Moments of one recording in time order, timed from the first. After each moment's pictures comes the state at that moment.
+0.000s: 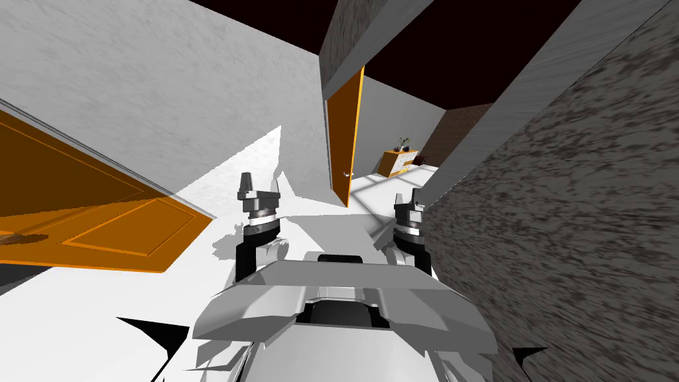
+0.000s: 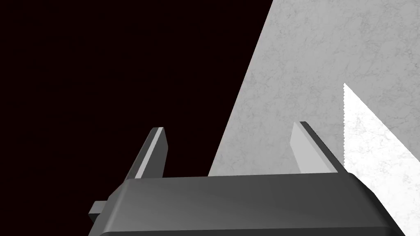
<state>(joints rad) 0.48 0.00 0.06 -2.37 0.11 -0.45 0.08</state>
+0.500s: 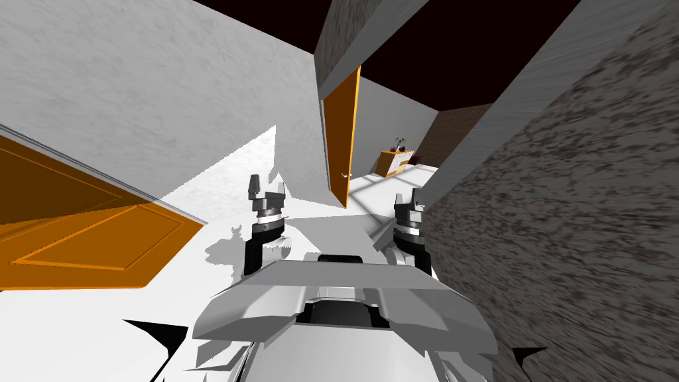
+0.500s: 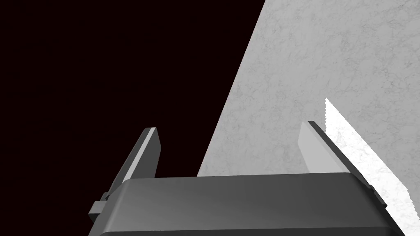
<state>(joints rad) 0.45 0.02 0.04 -2.30 0.11 -0.47 0.08</state>
